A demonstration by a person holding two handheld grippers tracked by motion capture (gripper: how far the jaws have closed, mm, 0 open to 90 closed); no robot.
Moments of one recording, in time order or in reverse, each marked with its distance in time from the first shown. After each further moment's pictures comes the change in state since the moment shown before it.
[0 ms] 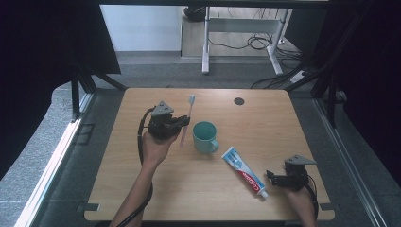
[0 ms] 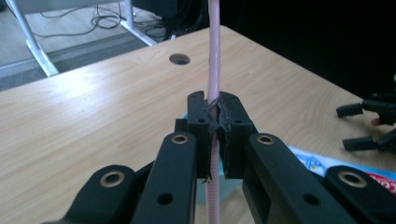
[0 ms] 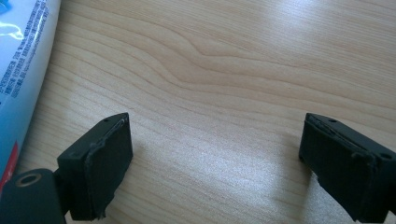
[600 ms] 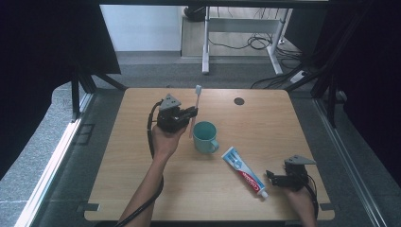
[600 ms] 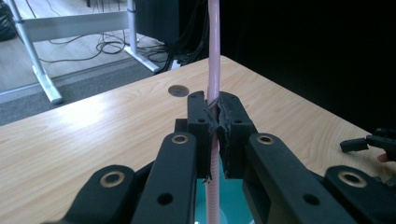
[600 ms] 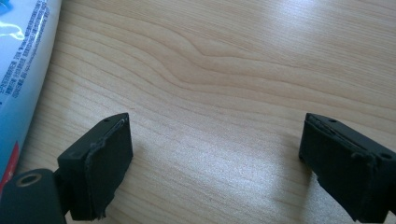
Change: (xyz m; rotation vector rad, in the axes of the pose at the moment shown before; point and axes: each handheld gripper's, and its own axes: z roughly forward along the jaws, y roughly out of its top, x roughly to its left) left arm -0.008 0.019 0.022 -0.092 0.011 0.013; right arm 0.000 0.000 0.000 0.000 0.002 0.000
